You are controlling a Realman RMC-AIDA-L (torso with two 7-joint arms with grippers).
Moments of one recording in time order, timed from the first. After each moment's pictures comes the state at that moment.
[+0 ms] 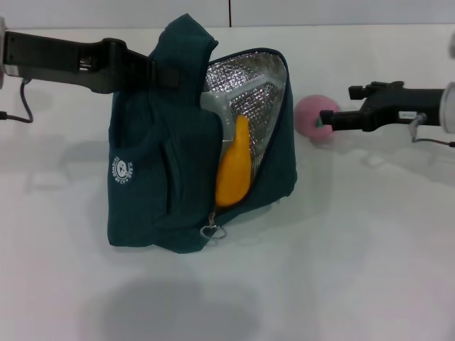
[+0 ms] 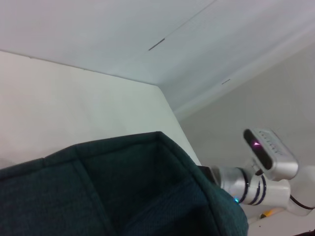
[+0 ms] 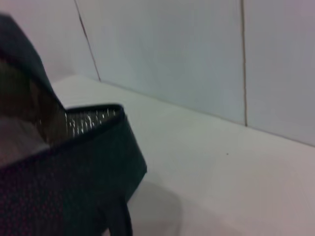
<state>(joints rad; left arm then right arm) -0.69 -1.94 0.71 0.86 2.00 1.83 -2.49 0.67 2.01 -1.11 -0.60 -1.81 -0.99 1.61</state>
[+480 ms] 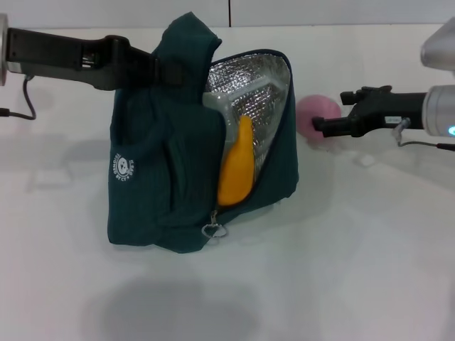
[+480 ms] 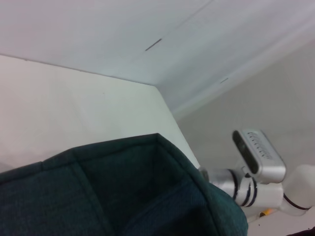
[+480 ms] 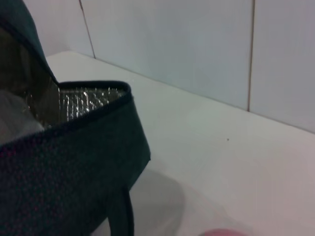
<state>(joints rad) -0.70 -1.94 0.71 0.87 2.00 1.83 -2.48 0.71 2.02 -1.18 -0.56 -1.80 -0.90 1.61</state>
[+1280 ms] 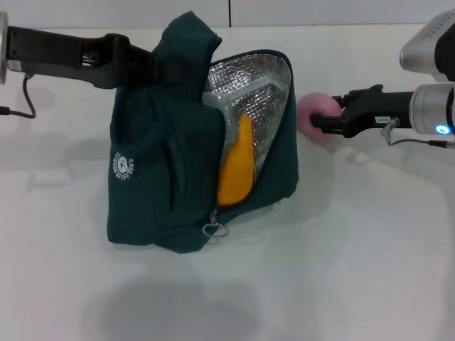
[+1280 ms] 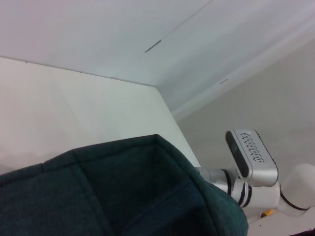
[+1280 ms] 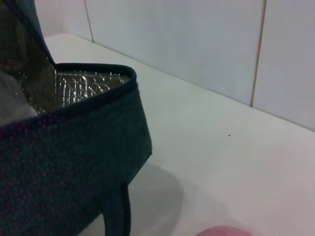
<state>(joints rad) -0.71 -1.94 0.71 0.87 2.00 1.83 -2.48 0.75 2.03 -1.23 -0.52 -1.80 -0.83 1.59</state>
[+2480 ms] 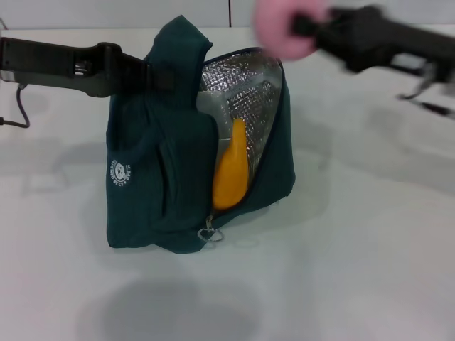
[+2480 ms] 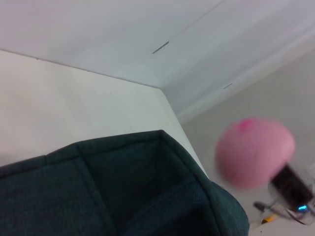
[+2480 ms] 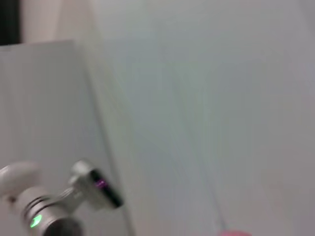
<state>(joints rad) -0.68 -1.94 0.70 0.86 1.99 1.83 -2.48 0.62 2.01 -1.17 -0.66 -1.24 -1.41 1.41</state>
